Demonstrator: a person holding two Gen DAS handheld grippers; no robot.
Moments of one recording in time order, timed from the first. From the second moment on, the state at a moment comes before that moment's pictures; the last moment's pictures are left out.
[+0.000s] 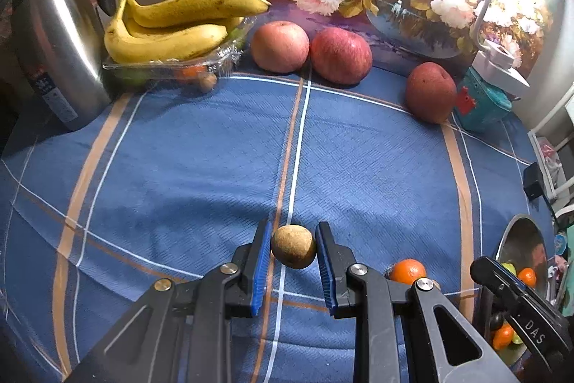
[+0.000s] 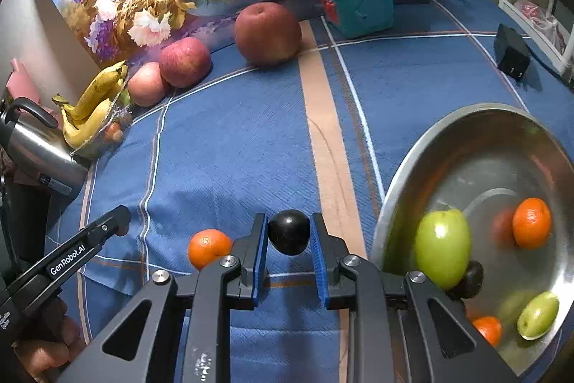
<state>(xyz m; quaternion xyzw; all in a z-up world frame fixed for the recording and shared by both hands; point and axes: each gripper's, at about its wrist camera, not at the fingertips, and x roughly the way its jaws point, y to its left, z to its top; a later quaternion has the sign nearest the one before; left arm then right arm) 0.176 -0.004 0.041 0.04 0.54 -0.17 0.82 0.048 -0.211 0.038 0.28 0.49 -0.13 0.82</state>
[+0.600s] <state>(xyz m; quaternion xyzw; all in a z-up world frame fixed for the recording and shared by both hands) 0.134 -0.005 0.063 0.05 0.53 -0.19 0.83 0.007 -0.205 0.066 0.26 0.48 -0.16 0.82</state>
